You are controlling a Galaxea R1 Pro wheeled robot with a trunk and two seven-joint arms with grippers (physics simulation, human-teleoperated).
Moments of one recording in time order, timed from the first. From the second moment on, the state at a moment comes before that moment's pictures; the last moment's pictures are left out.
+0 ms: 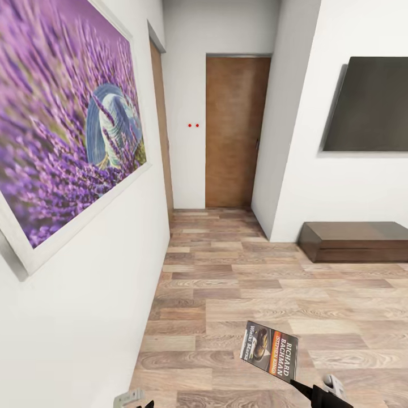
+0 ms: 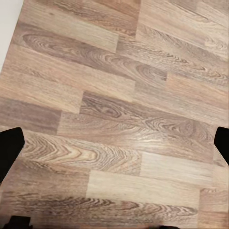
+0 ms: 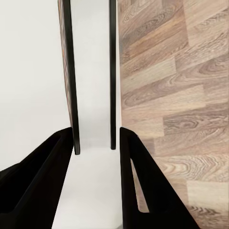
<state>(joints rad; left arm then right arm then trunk) -0.35 0.00 0.19 -0.14 0.17 -0.19 -0.28 -0.40 -0.32 -0.15 -0.17 -0.39 0.14 1.02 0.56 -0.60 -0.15</state>
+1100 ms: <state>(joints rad) -0.35 0.00 0.19 -0.14 0.17 -0.19 -0.28 -0.40 -0.32 -0.15 -0.17 -0.39 0.14 1.02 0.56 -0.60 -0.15</state>
